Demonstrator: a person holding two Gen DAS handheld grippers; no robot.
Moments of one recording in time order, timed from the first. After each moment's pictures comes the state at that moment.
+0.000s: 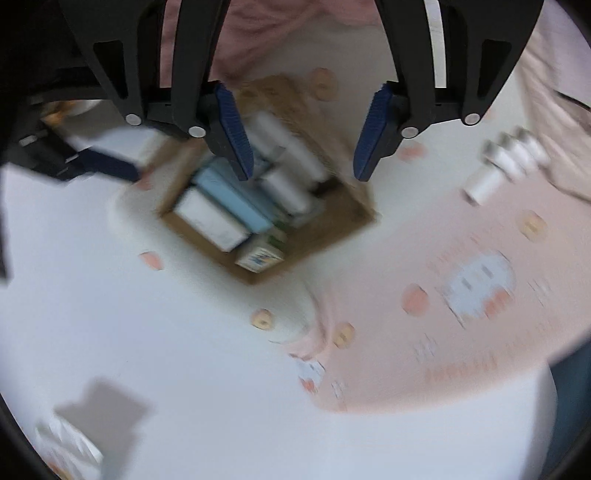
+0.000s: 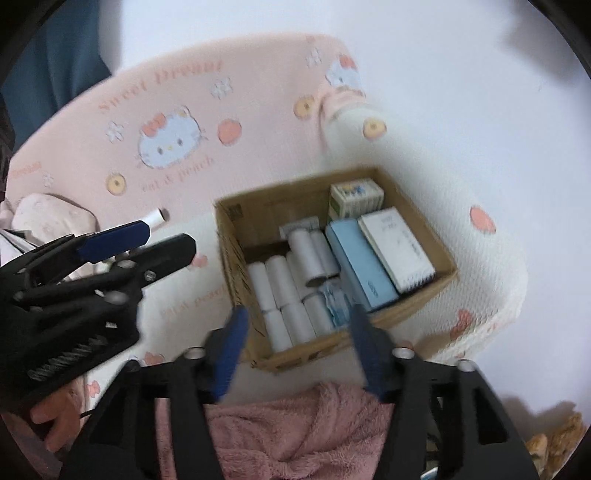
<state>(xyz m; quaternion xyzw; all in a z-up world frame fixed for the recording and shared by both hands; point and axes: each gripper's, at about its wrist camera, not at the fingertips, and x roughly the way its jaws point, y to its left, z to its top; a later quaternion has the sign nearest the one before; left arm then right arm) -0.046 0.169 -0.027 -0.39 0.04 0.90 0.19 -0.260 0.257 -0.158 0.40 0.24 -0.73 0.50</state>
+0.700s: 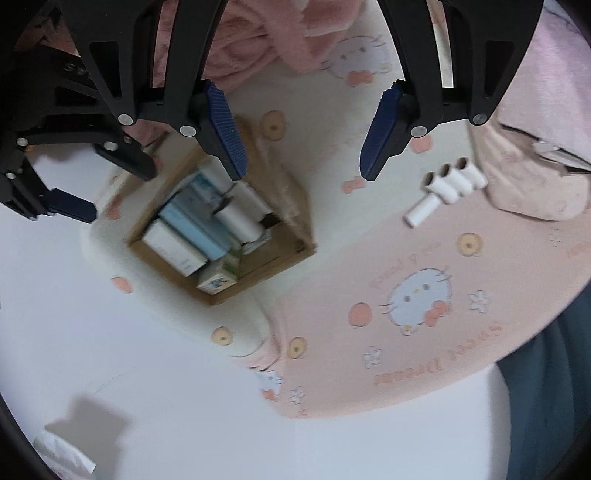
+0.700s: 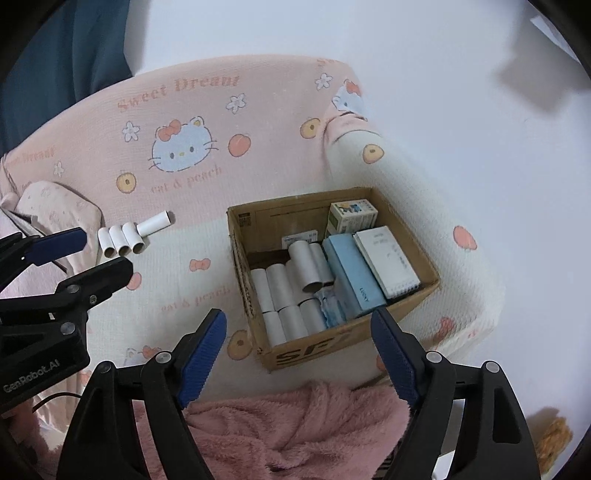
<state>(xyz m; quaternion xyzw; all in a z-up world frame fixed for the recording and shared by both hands) -0.003 0.125 0.002 -0.43 0.07 0.89 0.11 -0.234 0.281 -0.137 0.37 0.26 -0.74 0.50</state>
